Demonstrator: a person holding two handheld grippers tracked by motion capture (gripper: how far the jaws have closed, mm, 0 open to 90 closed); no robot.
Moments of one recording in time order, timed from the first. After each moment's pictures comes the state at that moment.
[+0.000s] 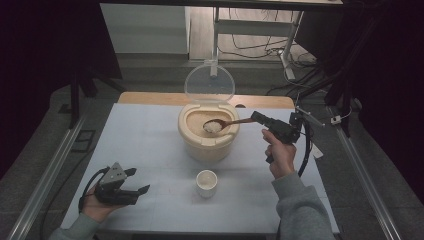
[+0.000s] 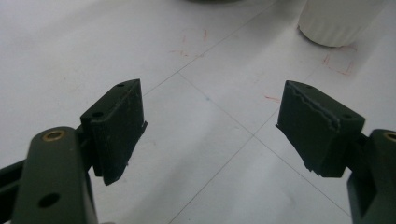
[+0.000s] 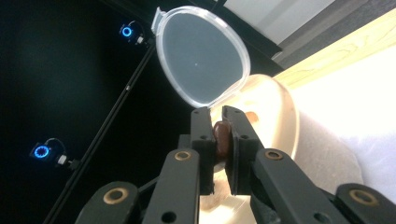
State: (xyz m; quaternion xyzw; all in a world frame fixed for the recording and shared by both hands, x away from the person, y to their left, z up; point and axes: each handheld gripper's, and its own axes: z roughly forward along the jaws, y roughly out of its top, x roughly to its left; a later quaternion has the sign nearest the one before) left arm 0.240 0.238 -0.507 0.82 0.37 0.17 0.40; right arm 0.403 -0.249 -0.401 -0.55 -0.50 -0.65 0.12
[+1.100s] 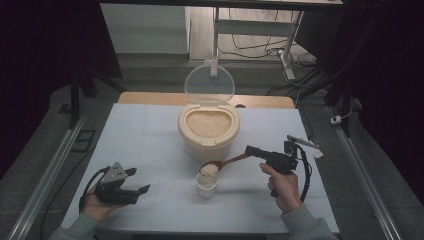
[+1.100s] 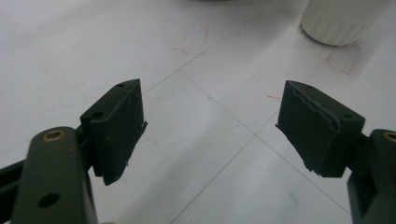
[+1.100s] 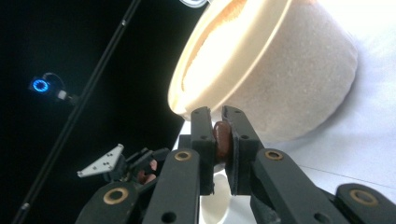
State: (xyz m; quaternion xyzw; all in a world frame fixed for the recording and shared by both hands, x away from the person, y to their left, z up) left arm 0.243 0.239 -0.508 0.82 0.38 0.16 0.39; right arm 0.347 -0.251 -0.445 -0.53 -0.59 -0.59 0.17
